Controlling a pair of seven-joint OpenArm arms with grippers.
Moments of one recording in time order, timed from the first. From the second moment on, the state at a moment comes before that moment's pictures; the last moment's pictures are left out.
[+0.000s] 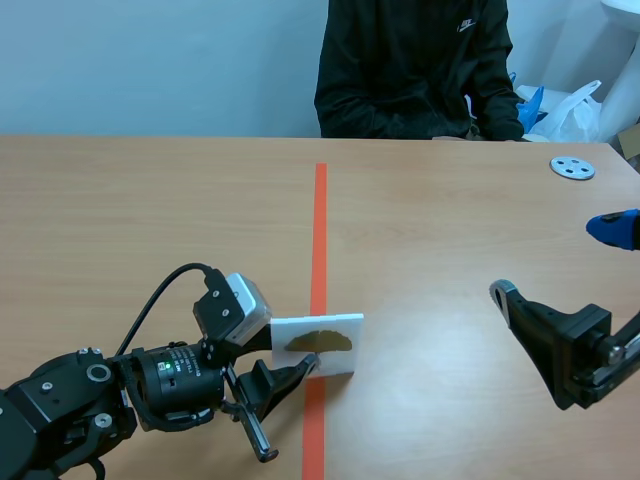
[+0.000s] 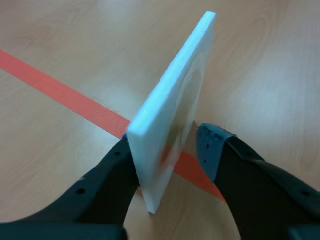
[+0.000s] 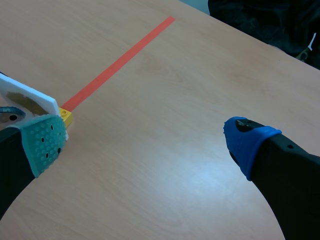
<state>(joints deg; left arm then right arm) -2.6 -21.2 36.0 62.4 -0.5 -28.5 -23.0 -41.0 31.9 12.5 112.8 15.0 24.0 5.0</state>
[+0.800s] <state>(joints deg) -1.4 -24.7 25.6 75.6 -14.1 -30.6 -19.3 -41.0 31.9 12.5 112.8 15.1 24.0 5.0</state>
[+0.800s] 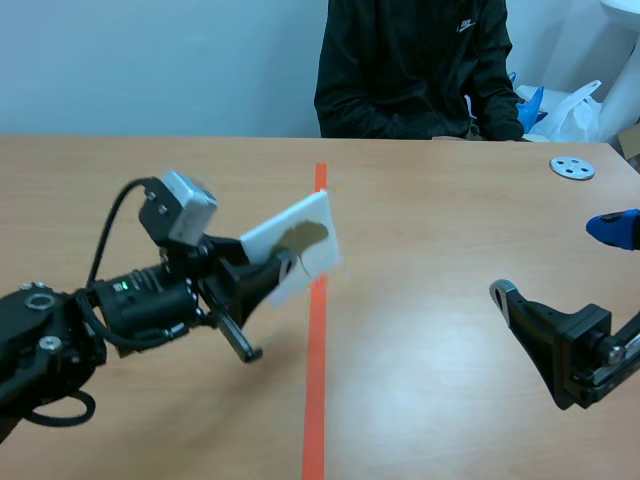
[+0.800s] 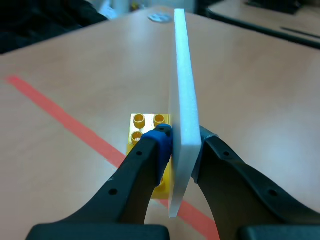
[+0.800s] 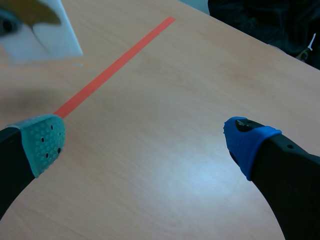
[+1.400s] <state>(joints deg) -1.4 -24.6 8.2 73.2 -19.0 -14.5 -11.9 -41.0 31.9 12.5 112.8 15.1 24.0 5.0</state>
